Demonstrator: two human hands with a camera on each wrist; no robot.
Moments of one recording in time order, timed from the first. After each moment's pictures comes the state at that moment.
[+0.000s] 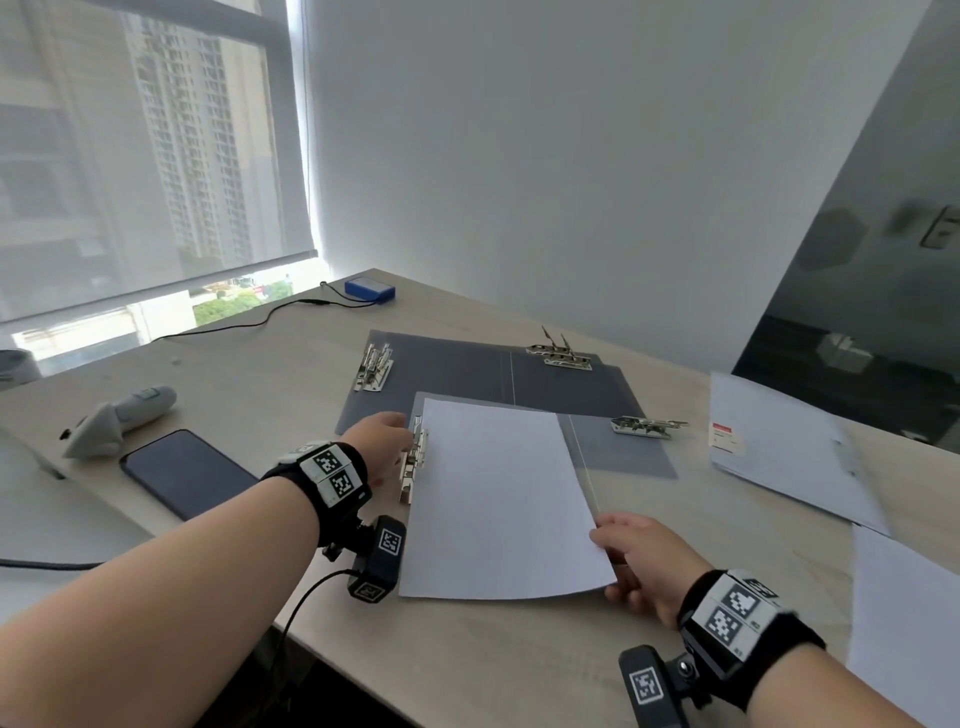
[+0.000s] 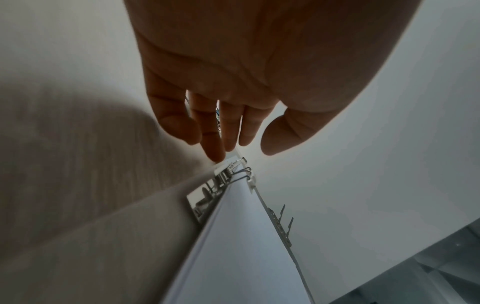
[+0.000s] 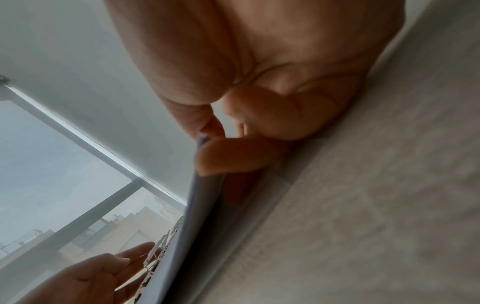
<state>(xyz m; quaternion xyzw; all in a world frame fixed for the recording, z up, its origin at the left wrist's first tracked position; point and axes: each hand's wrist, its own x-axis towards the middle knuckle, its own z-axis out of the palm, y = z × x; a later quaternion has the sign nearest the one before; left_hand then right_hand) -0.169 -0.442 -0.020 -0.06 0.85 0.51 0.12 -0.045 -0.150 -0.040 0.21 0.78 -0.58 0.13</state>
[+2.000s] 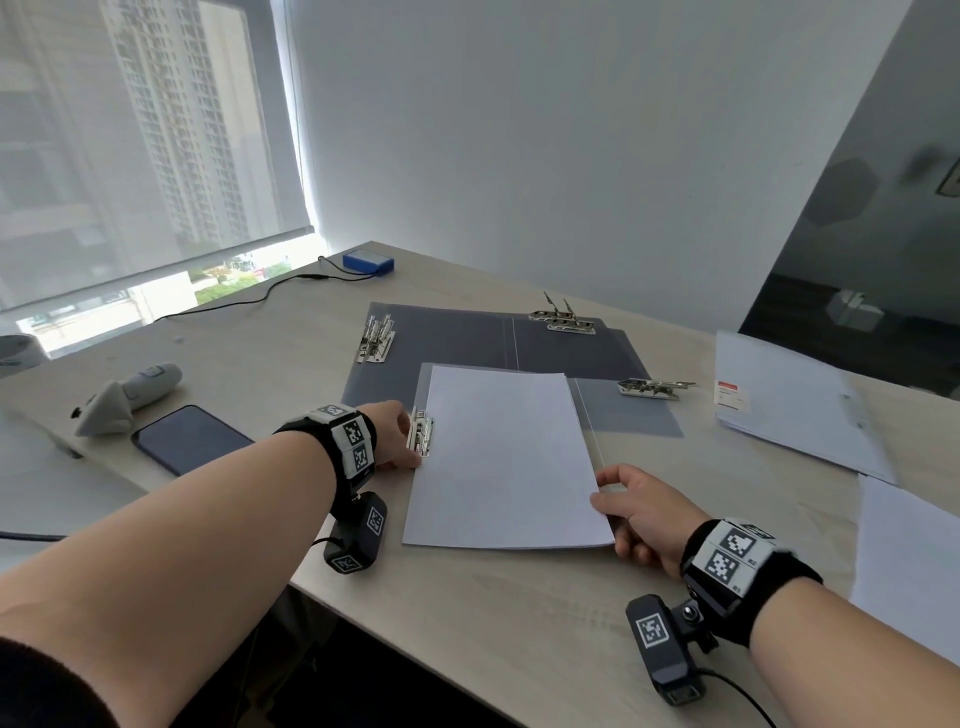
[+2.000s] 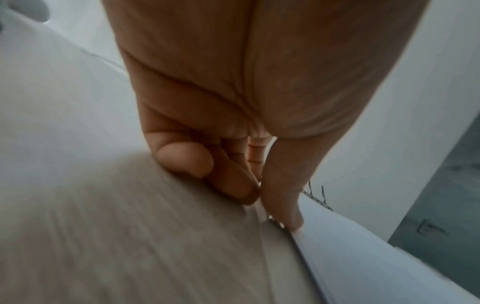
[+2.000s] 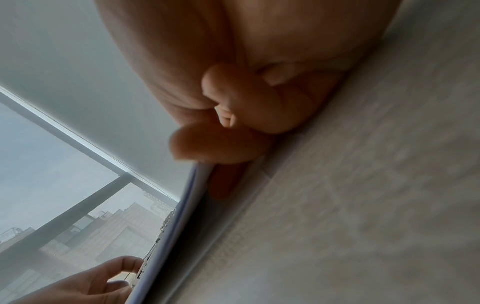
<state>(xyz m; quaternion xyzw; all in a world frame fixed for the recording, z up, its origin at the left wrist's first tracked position) -0.164 -0.450 -0.027 0.02 0.97 0.19 0.15 -0.047 -0.146 -0.049 0.16 0.81 -0.55 0.12</state>
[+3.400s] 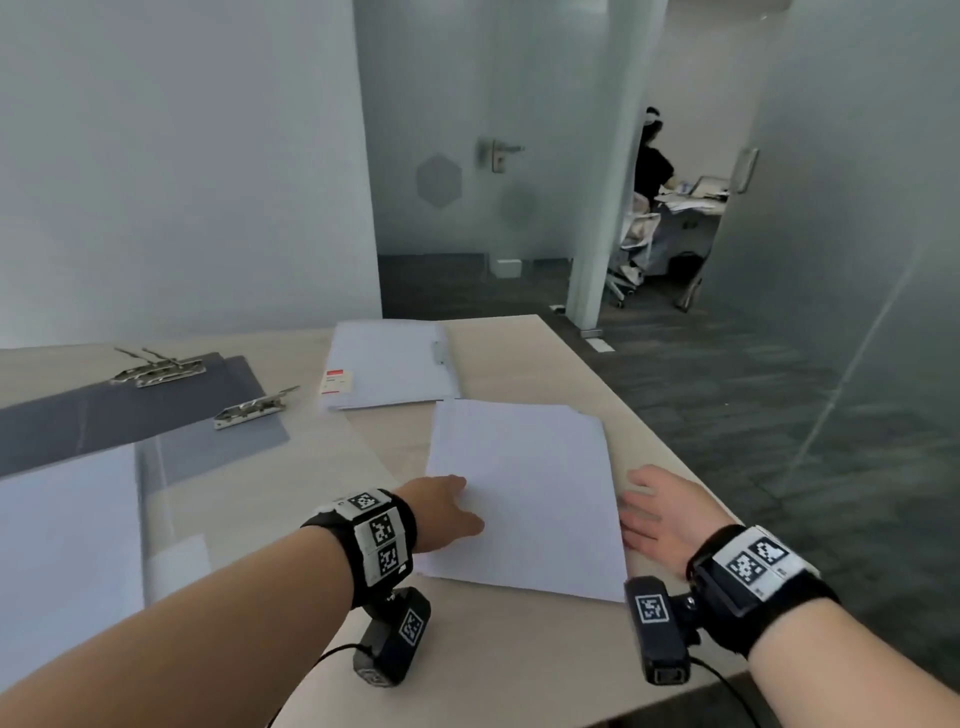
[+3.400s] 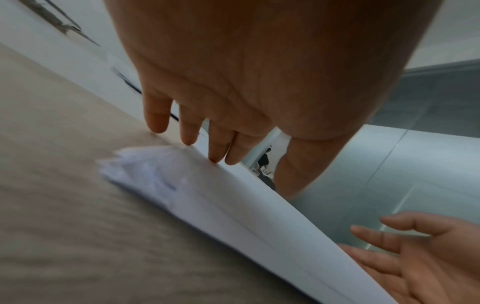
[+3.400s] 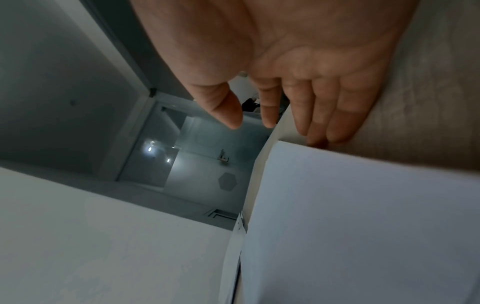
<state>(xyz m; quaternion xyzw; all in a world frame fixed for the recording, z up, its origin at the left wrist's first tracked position) 0.045 -0.023 -0.022 0.41 0.87 0.11 0.26 0.254 0.142 -0.012 0.49 0.47 -0.70 -0.21</state>
